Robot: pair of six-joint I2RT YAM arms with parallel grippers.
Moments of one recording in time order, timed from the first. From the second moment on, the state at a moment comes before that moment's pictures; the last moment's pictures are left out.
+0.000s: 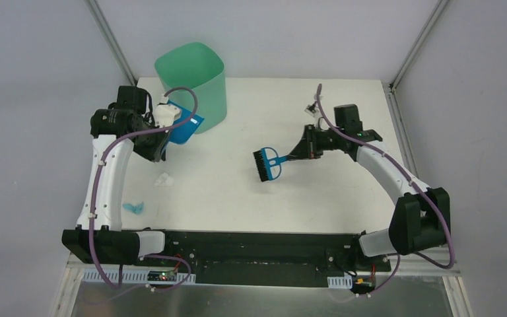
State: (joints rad) left arm -0.02 1.29 1.54 -1.40 0.07 0.50; right arm 0.21 1.39 0.99 -0.45 -0.97 0.21
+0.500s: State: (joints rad) left arm 0.11 1.09 1.33 -1.38 0.14 0.42; right arm 0.69 1.79 1.43 -0.48 -0.72 0.27
